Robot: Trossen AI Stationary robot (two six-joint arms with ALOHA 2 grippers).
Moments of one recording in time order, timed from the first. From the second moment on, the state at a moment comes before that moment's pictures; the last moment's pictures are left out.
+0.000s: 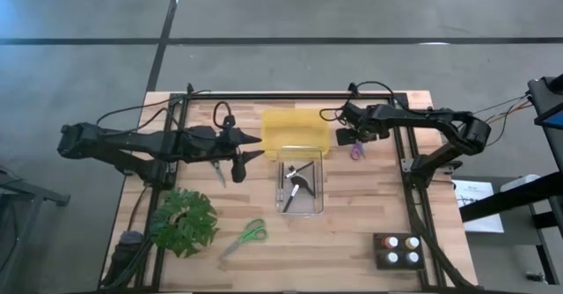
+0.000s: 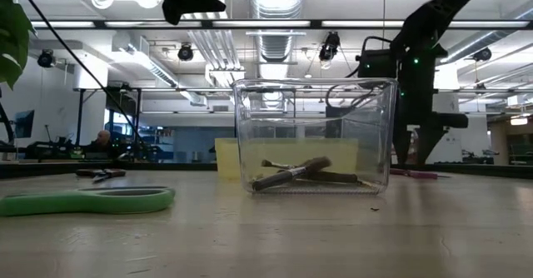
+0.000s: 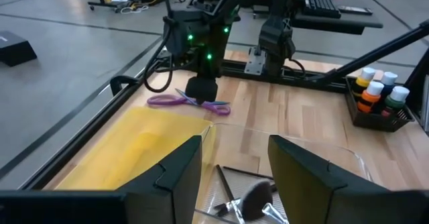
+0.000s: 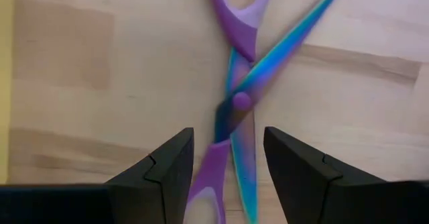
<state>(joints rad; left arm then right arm) -0.04 1.10 0.84 -0.08 -0.26 -0.11 -0.57 1.49 0.78 -0.71 0.16 0.86</state>
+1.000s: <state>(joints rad) -0.04 1.10 0.83 -0.07 -0.26 -0.11 -0.65 1.62 0.77 -0.61 0.17 0.93</state>
